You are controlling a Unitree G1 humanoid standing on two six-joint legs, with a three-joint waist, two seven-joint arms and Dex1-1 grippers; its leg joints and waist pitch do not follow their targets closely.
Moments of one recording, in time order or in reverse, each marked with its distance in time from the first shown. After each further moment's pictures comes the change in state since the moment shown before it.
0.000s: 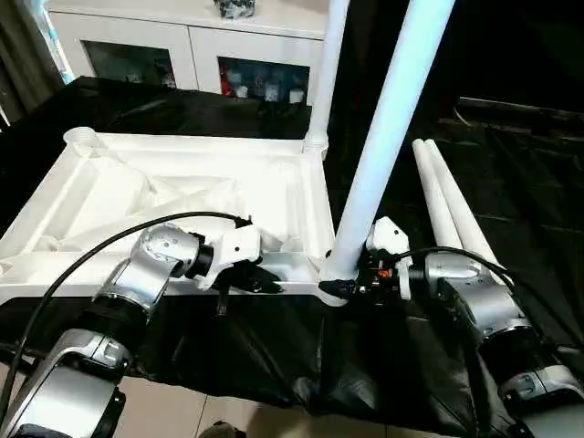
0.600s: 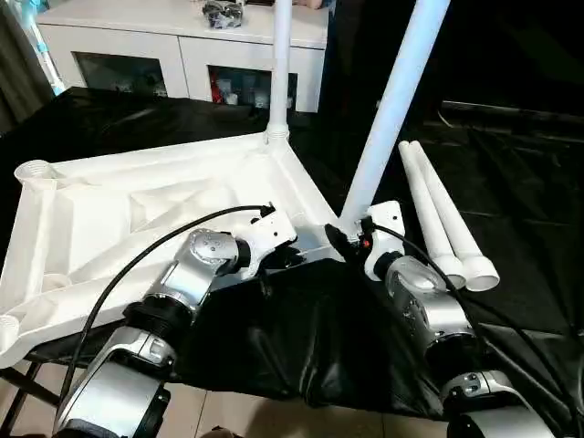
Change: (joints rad) left arm -0.029 -0.196 0.016 0.039 0.109 0.165 0.406; right arm -0.038 0.271 -0.194 0.161 -0.039 -0.026 -0.711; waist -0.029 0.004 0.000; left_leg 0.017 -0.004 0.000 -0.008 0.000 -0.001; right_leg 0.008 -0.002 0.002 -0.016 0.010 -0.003
